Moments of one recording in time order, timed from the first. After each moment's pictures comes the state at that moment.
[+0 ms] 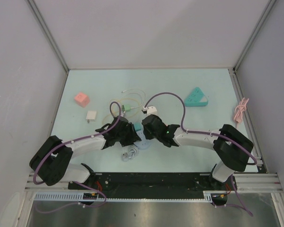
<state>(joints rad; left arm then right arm) -0.67 1.35 0.54 -0.09 0.08 -0.97 1.02 1.65 0.93 -0.08 0.31 0.52</state>
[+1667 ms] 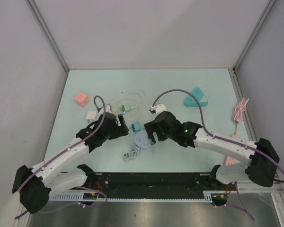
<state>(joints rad) -0.63 0.98 0.64 -0.46 -0.24 -0.77 1.04 1.37 0.97 -0.43 0.25 0.40</state>
